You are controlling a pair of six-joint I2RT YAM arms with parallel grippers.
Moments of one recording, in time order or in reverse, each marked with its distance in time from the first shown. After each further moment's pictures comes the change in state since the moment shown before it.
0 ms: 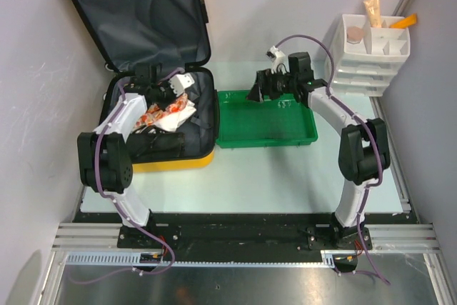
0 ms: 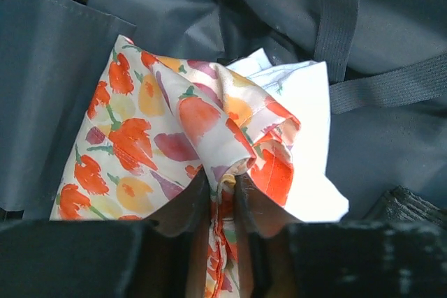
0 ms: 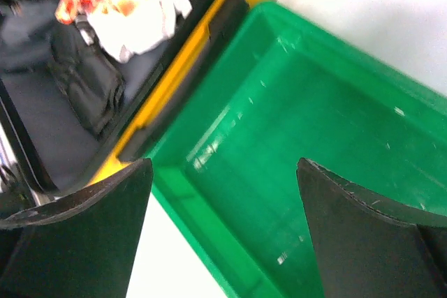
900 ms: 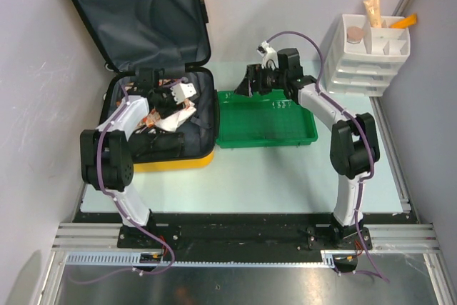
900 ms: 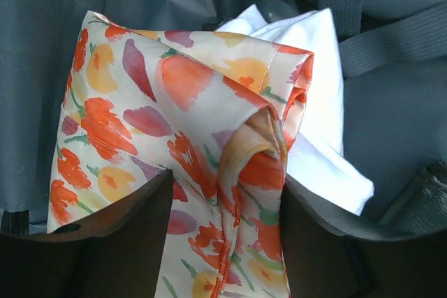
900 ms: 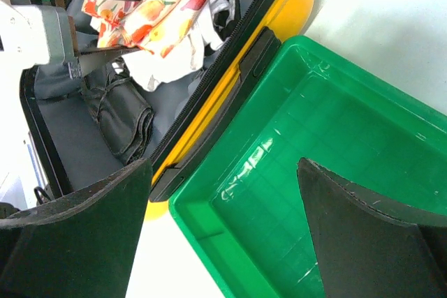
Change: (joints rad) left arm 0.002 0.011 -0.059 0.007 -0.085 0.142; right arm 0.061 0.118 0.153 0.069 0.008 0.183
